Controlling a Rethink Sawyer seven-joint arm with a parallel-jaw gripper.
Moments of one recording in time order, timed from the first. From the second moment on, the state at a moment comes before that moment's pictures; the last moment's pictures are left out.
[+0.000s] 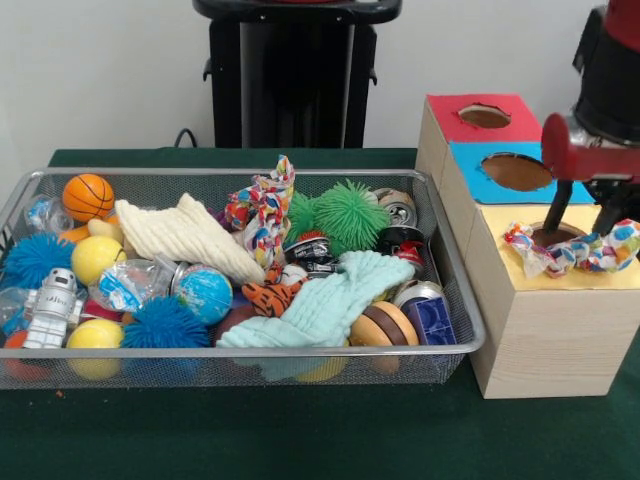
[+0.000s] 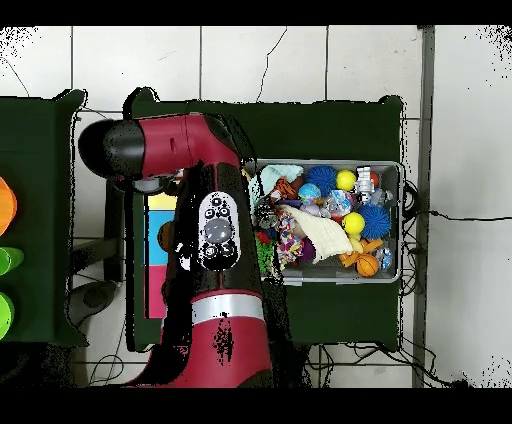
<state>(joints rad) 0.06 -0.45 0.04 1.06 -0.08 1.05 1.83</state>
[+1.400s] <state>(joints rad) -0.01 -0.62 0.07 1.08 -0.07 0.60 1.83</state>
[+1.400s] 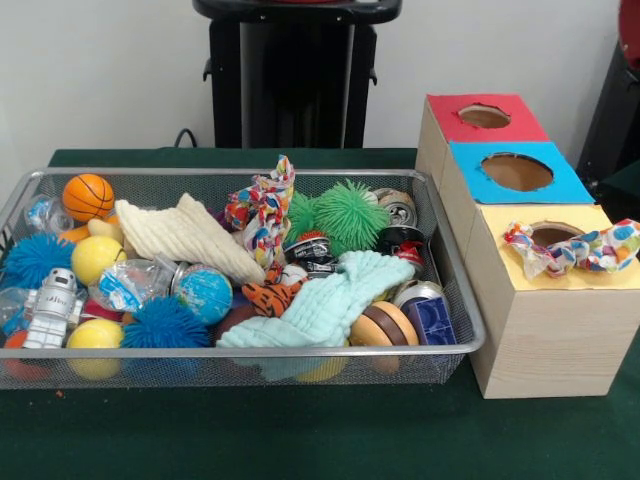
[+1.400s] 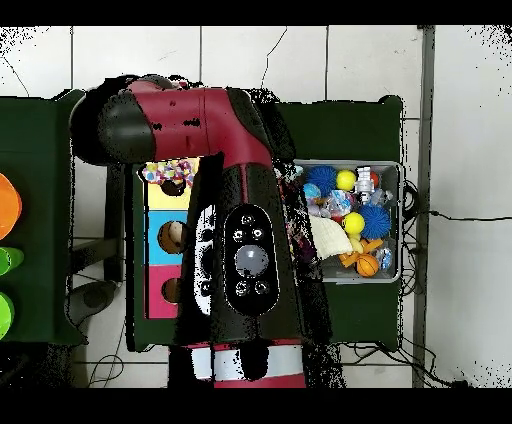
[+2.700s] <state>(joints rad) 0.04 -0.43 0.06 1.09 -0.15 0.37 1.83</state>
